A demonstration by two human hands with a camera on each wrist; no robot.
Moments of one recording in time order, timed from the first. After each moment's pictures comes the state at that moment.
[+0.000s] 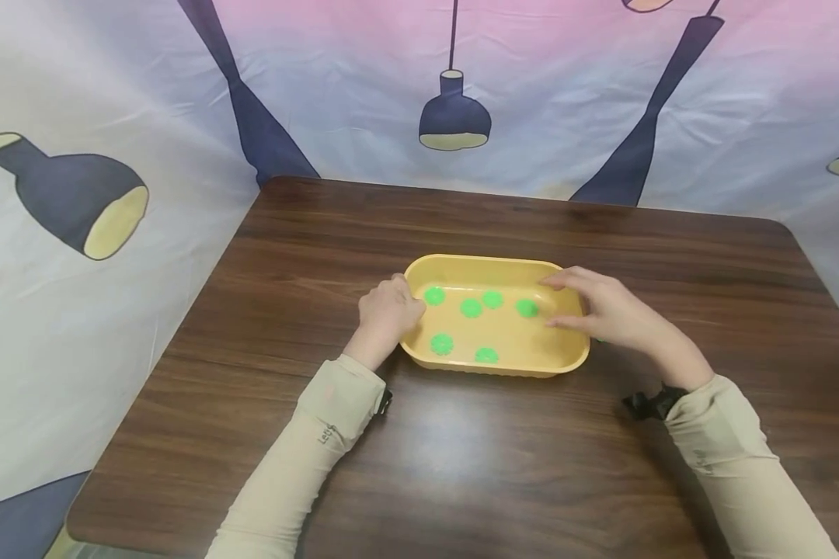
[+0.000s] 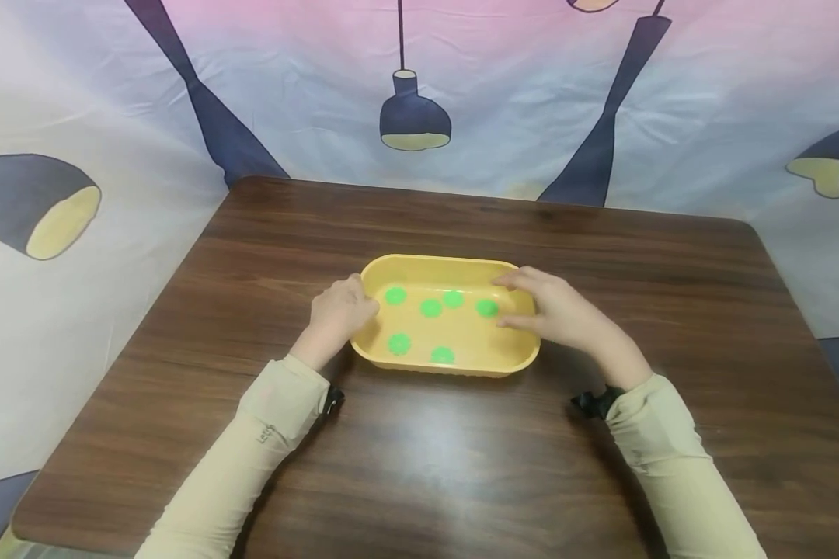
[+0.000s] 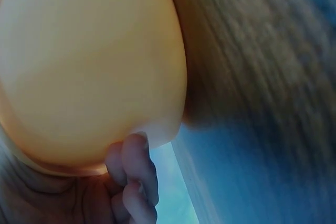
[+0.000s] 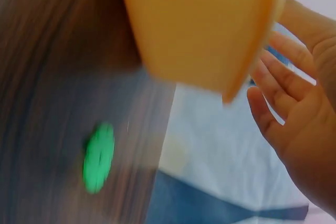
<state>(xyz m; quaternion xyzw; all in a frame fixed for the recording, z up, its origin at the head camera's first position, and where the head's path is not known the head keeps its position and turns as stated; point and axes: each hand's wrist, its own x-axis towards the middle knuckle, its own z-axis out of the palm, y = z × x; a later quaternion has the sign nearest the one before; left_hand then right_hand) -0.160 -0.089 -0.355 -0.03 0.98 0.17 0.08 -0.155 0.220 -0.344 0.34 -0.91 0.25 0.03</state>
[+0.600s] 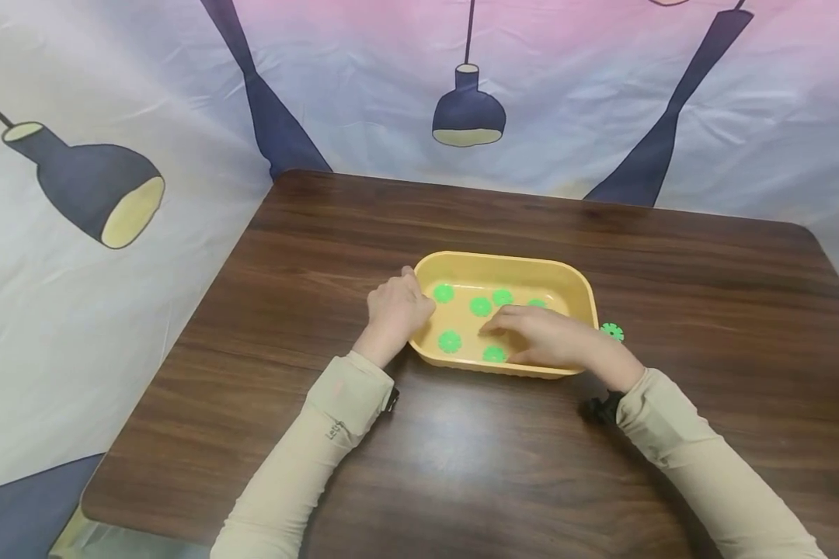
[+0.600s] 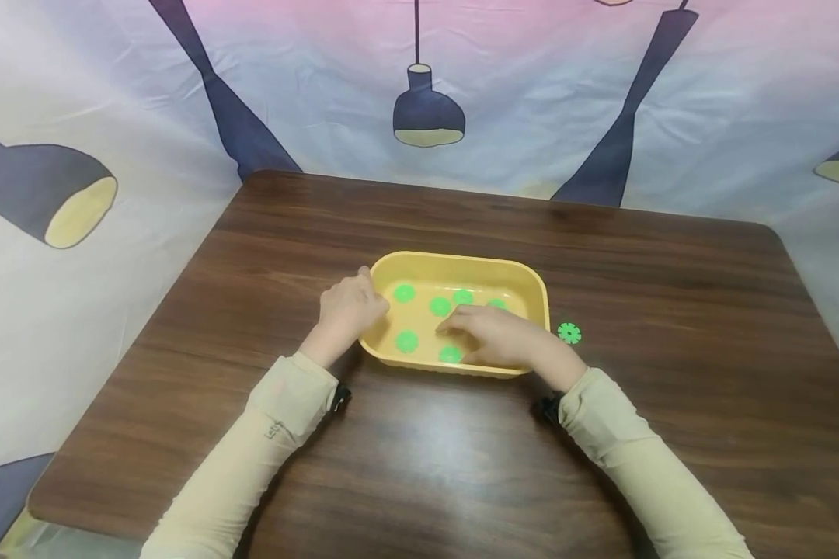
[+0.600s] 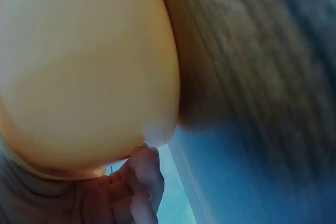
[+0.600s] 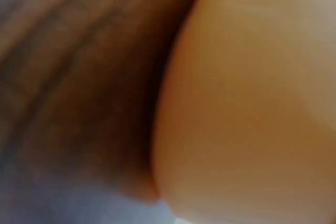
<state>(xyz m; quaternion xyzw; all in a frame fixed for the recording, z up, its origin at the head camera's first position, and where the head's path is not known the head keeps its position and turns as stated) -0.162 -0.085 -0.356 -0.05 0.99 0.15 0.07 -0.154 0.151 -0.368 0.45 -0.86 0.19 -0.13</state>
